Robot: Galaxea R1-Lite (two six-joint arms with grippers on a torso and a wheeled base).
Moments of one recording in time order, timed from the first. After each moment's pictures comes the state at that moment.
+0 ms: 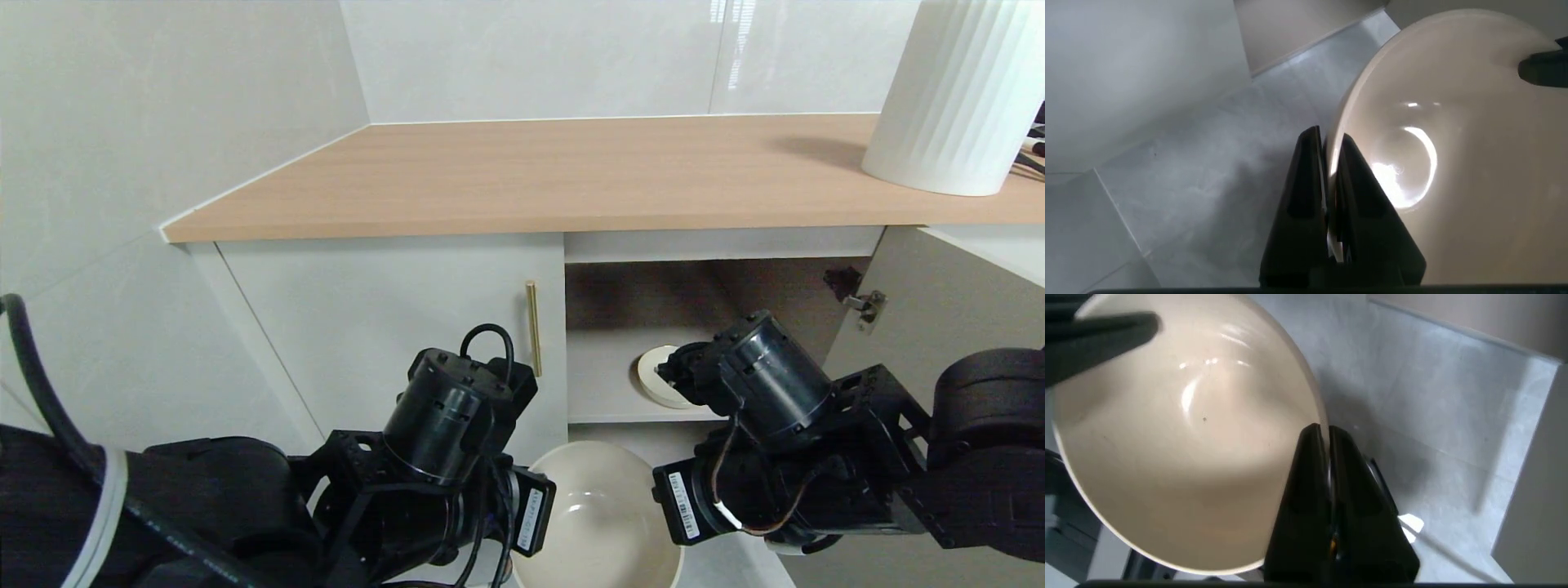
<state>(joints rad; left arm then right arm) -0.83 1.77 -0.82 -0.22 0.15 -0.30 0.85 1.73 -1.03 0.18 -0.12 0.46</state>
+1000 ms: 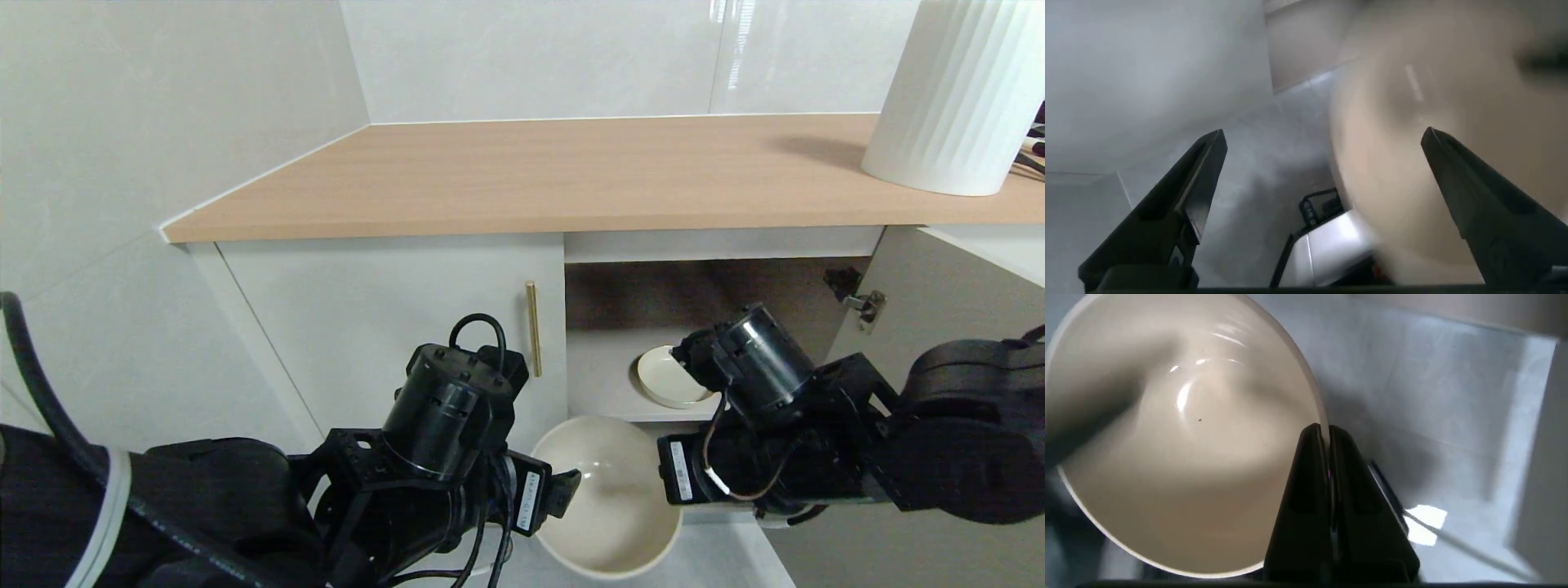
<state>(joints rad) -0.83 1.77 -0.81 -0.27 0.24 -0.31 0.75 1.79 -1.05 0.13 -0.13 0.56</state>
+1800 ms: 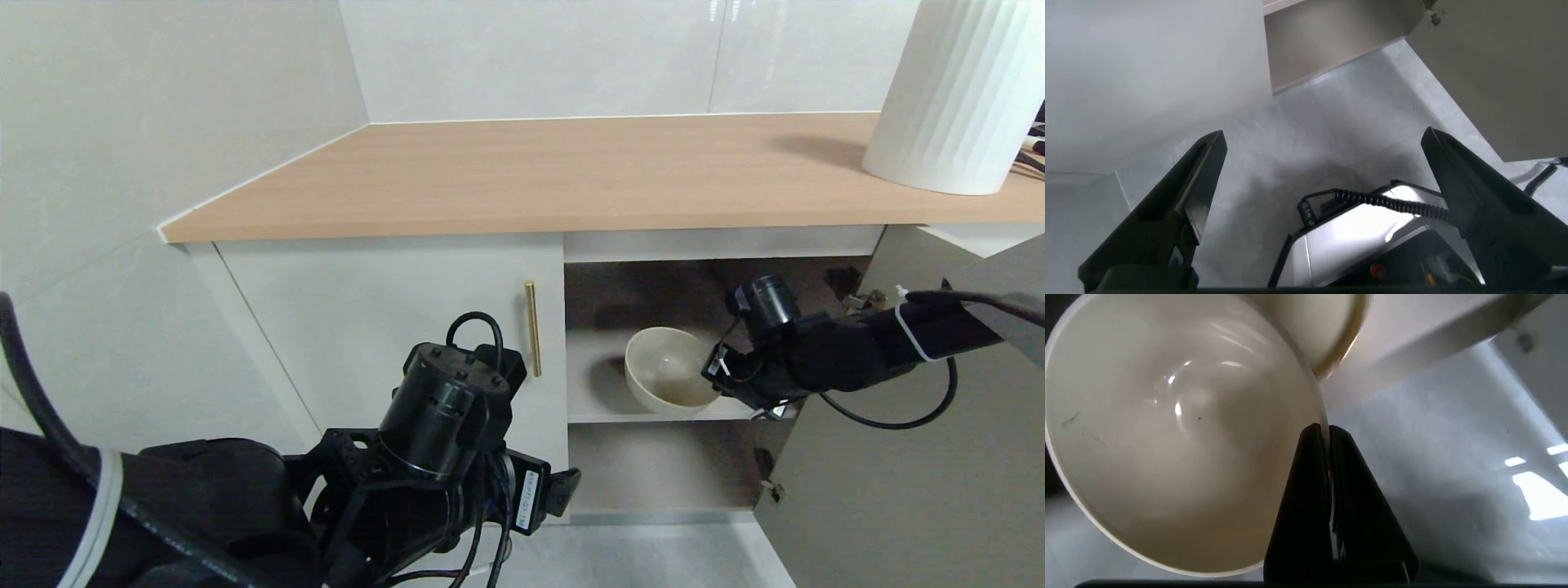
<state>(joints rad) -0.83 1.76 -0.81 -0.27 0.24 -0.32 0.33 2.15 -1.29 -0.04 -0.16 0.85</state>
